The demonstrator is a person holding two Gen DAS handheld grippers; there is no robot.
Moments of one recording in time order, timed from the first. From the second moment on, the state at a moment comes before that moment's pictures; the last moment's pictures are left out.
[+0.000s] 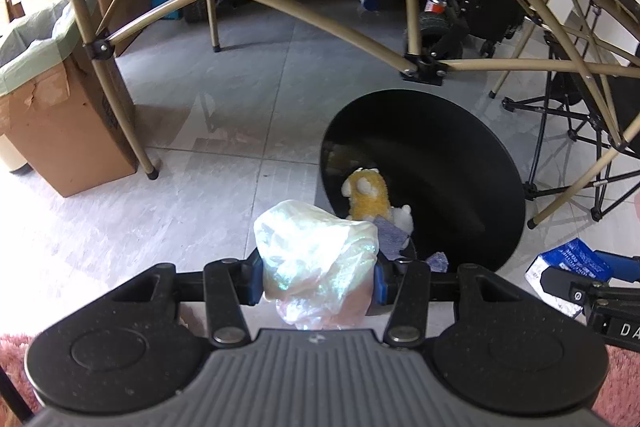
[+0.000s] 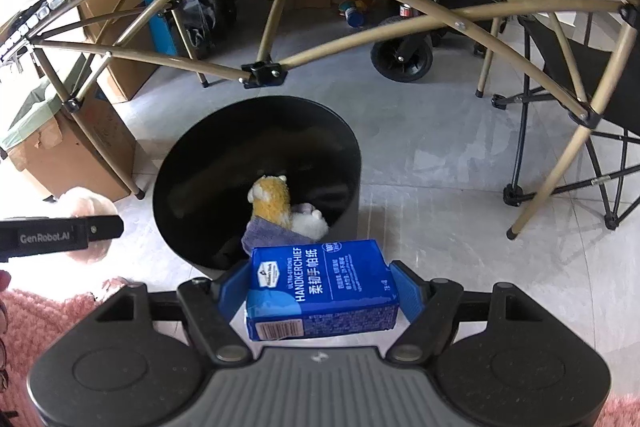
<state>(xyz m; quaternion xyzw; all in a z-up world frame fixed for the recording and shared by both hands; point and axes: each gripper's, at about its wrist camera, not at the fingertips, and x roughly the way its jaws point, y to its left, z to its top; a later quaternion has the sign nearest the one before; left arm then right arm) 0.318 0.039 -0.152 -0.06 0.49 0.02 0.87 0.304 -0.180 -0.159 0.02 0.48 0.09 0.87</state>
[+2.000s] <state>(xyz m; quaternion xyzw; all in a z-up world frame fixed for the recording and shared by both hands) 0.334 0.091 -0.160 -0.11 0.50 0.06 0.86 0.397 -0.102 -0.183 -0.01 0.53 0.12 0.84</state>
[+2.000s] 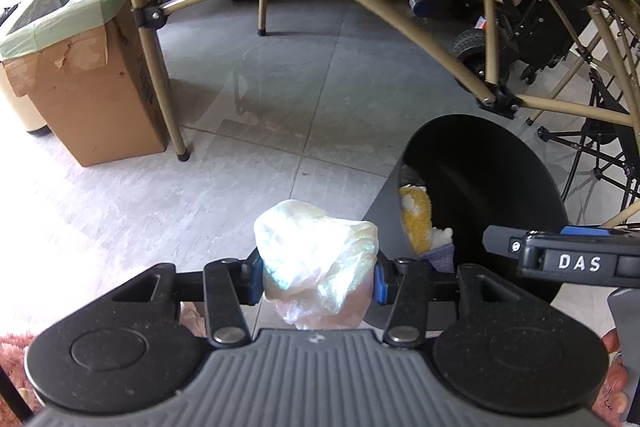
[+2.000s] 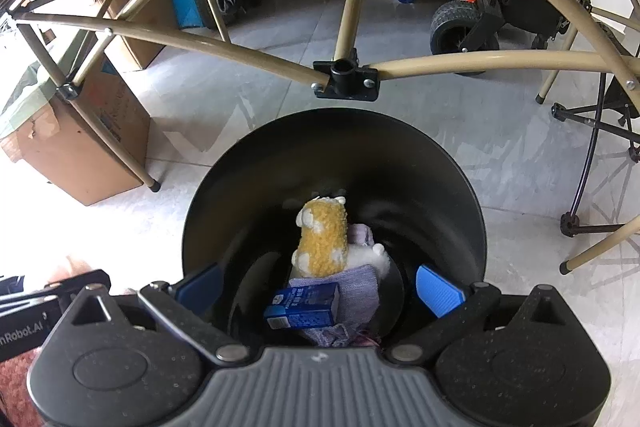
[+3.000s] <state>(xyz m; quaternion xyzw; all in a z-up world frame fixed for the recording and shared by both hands) 0.356 -0.023 -0.139 -0.03 0.48 -0.02 0.88 0.368 -0.215 -0.152 0.05 0.48 0.03 0.88</state>
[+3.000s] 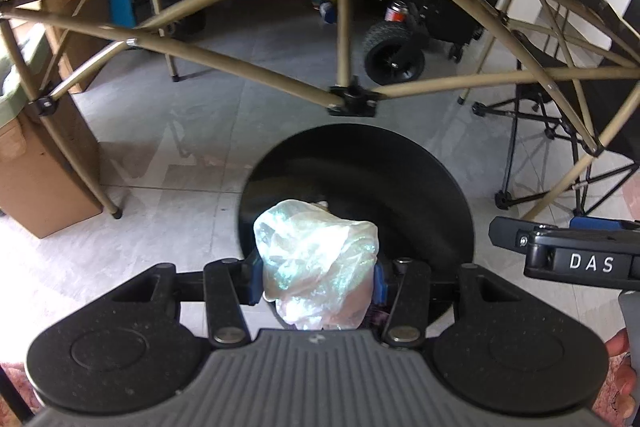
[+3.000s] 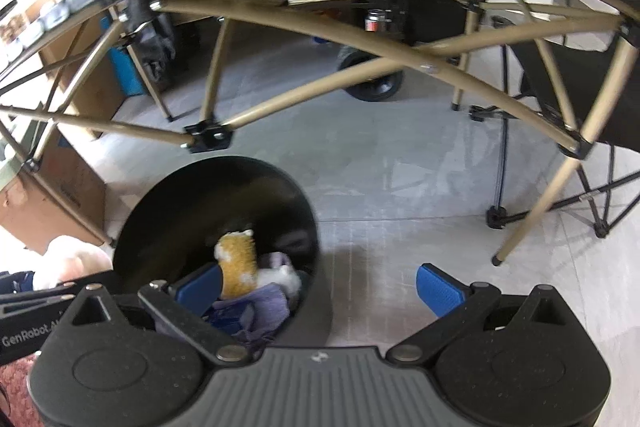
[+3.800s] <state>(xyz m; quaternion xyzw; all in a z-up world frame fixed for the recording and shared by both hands) 0.407 -0.082 -0.171 -0.03 0.54 -0.01 0.84 0.361 -0.283 -0.156 0.13 0.45 -0.05 0.88</state>
